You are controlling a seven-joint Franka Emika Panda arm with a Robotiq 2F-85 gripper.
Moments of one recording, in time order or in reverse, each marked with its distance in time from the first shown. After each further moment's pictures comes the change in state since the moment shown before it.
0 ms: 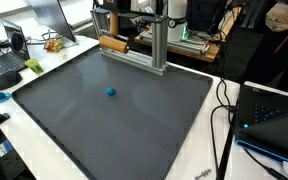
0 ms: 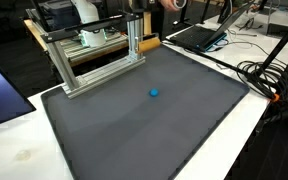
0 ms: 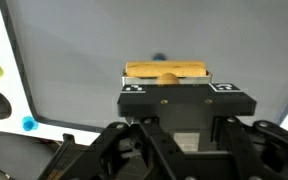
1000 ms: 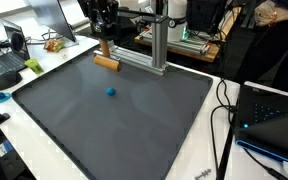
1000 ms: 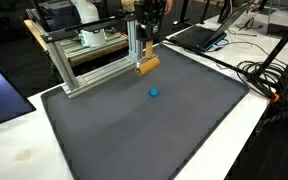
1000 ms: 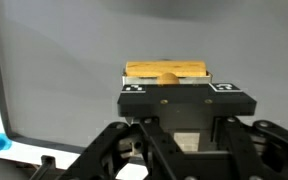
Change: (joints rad) arm -0.006 0.286 -0.054 0.187 0.032 -0.022 -0.120
